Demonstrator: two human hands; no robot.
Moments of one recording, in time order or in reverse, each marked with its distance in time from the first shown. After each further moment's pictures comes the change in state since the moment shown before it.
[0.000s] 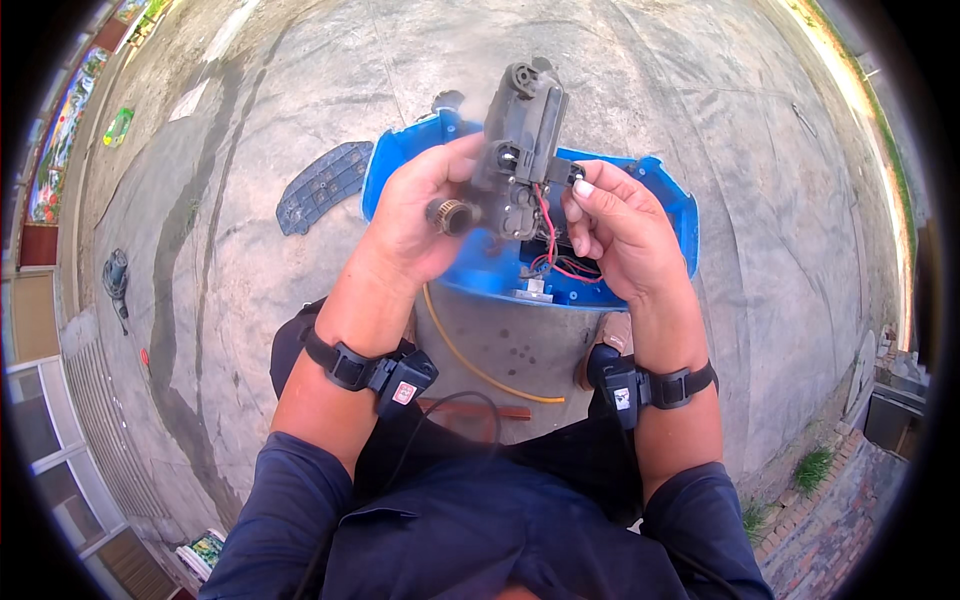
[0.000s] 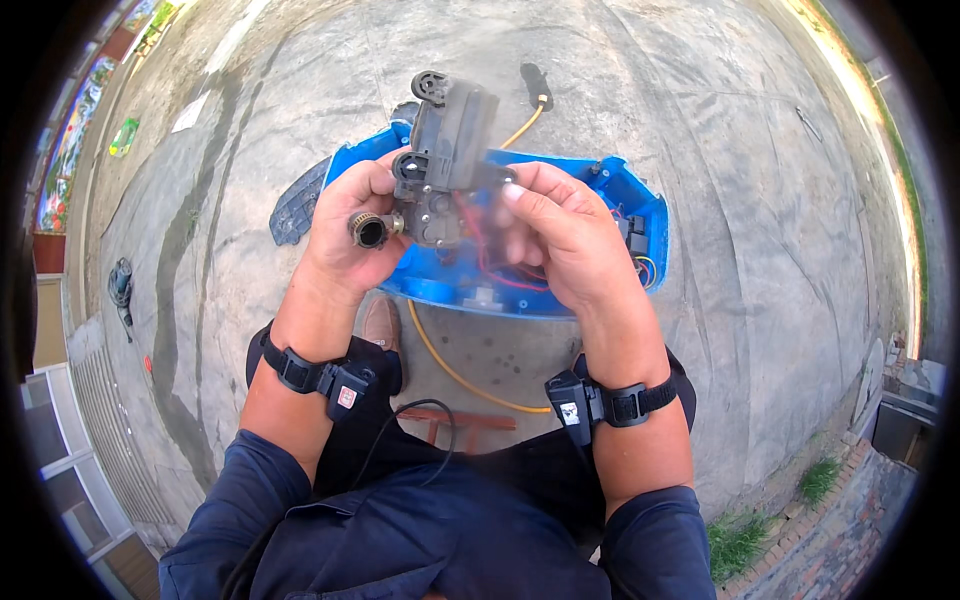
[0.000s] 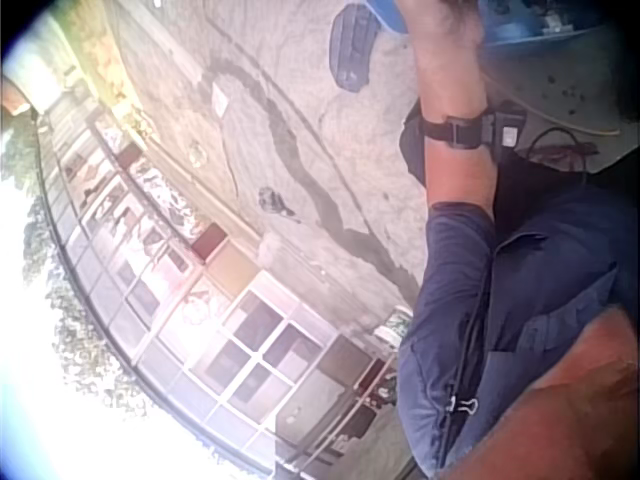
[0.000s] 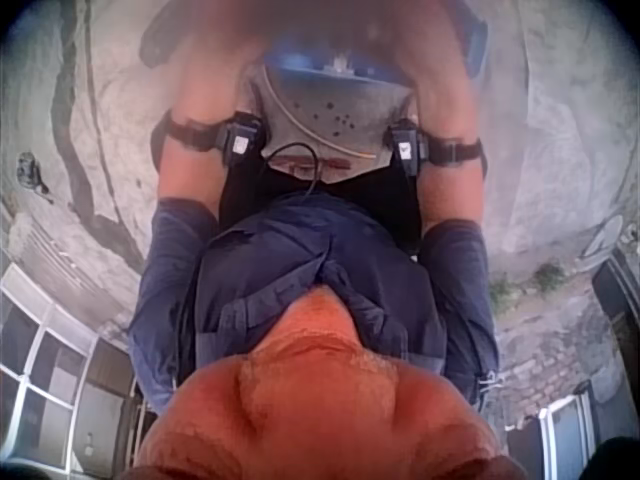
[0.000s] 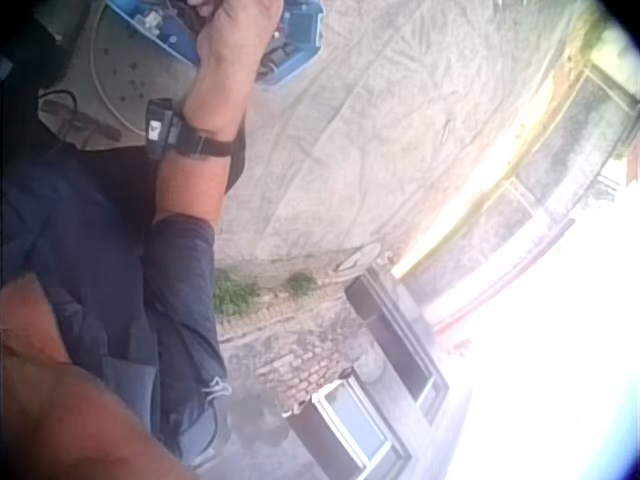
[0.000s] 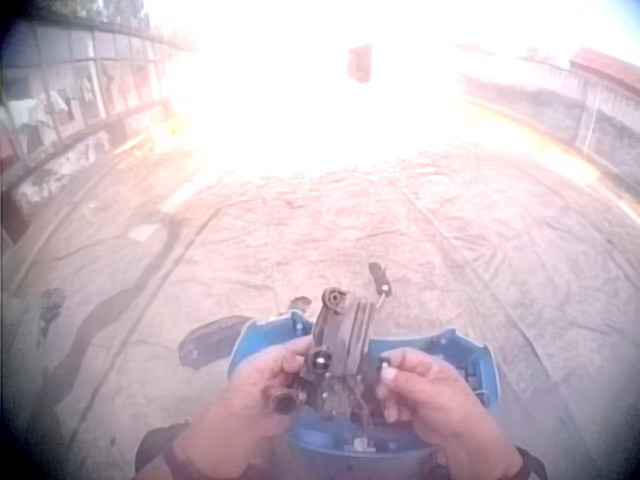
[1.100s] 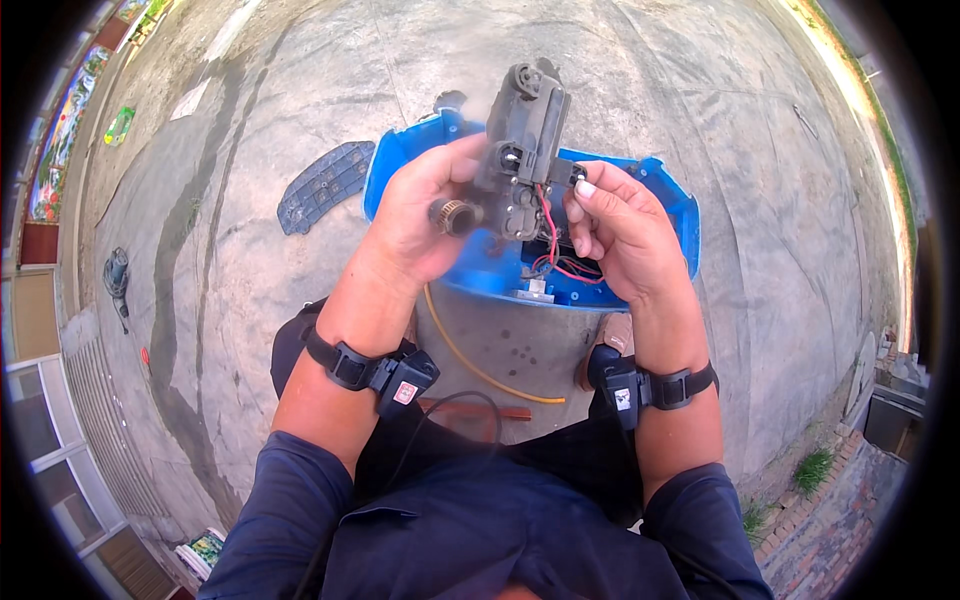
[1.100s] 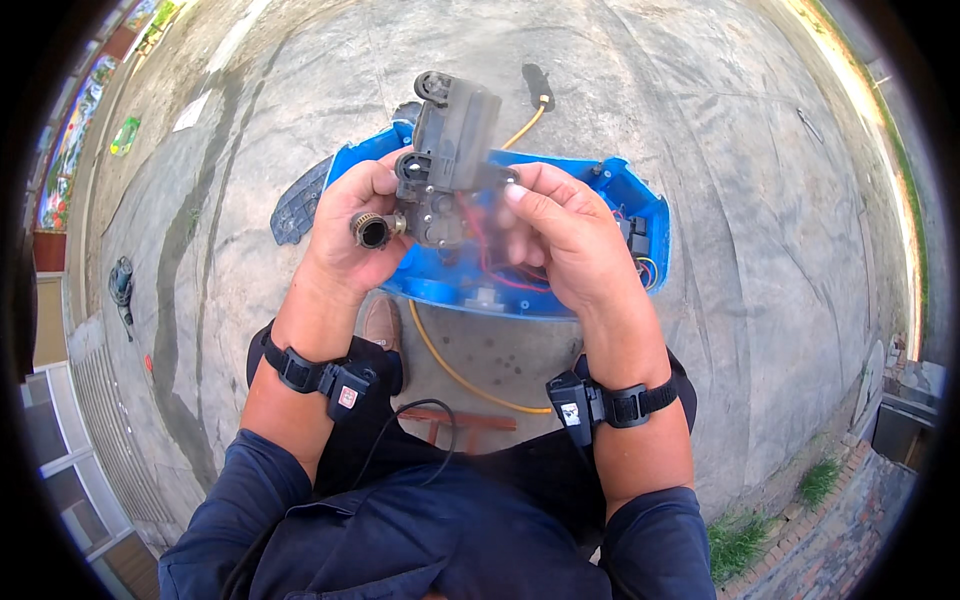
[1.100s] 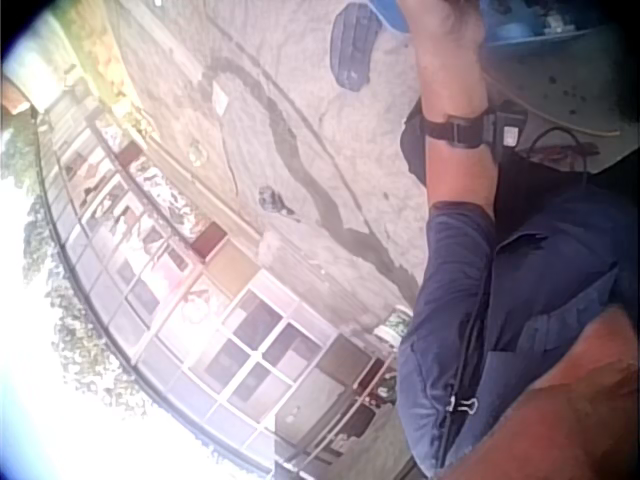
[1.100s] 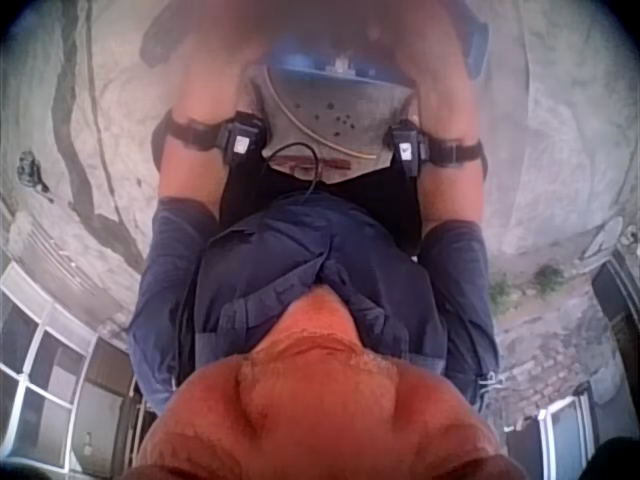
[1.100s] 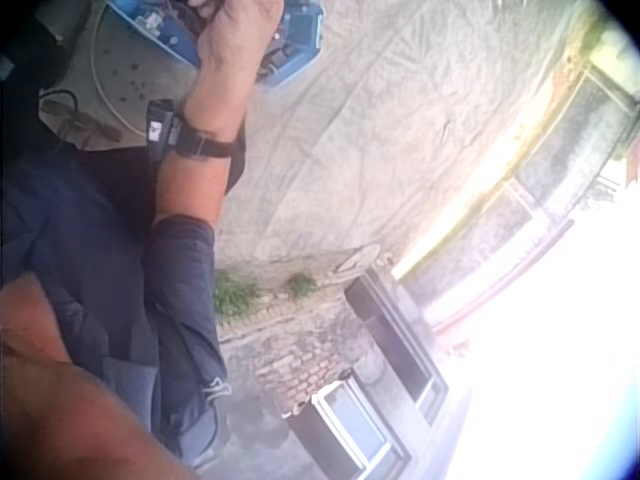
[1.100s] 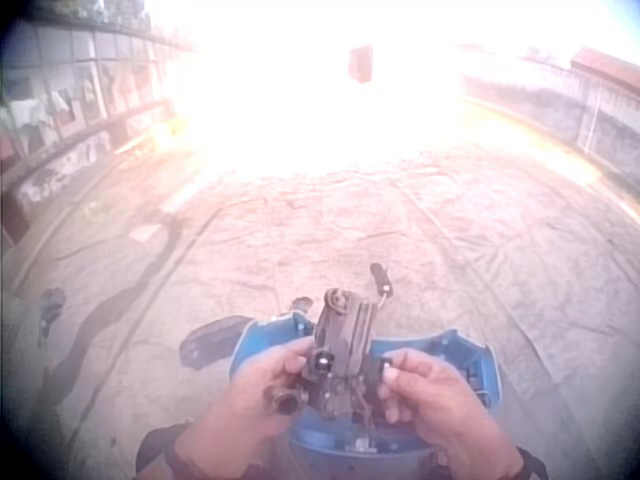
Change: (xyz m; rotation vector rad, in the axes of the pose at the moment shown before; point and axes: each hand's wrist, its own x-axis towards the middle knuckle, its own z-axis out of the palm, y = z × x) left_hand -0.003 0.001 0.005 -0.039 -0.071 0.021; right_hand -0.001 -0.003 0.003 0.011 0.015 0.013
